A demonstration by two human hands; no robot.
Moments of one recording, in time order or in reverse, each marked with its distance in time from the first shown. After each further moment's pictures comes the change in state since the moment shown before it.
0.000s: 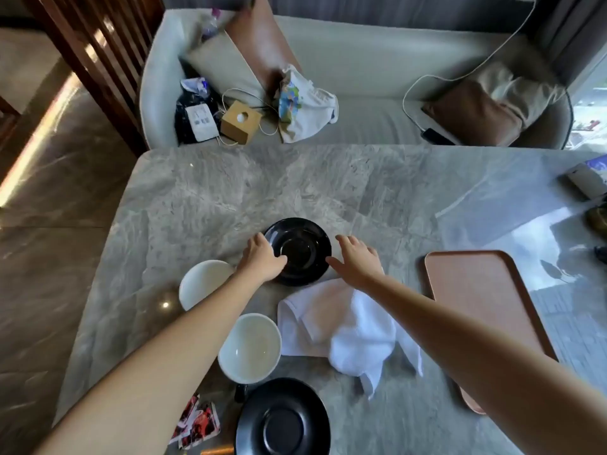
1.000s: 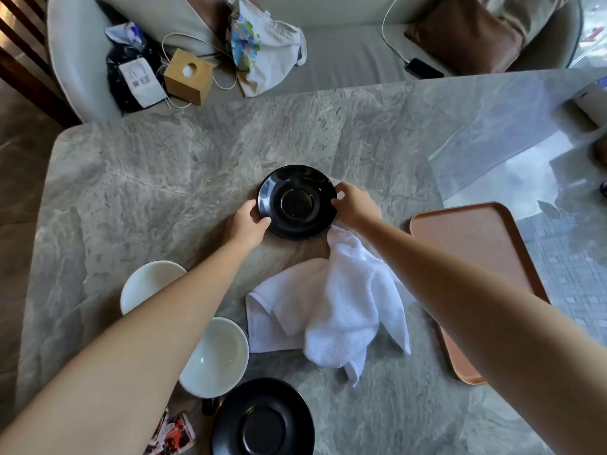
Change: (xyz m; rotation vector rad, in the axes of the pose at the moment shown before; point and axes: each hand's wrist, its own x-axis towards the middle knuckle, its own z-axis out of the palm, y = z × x) left_hand 0.066 0.028 0.044 -0.303 0.035 0.031; right_hand 0.072 0.061 -0.013 0.297 0.040 0.306
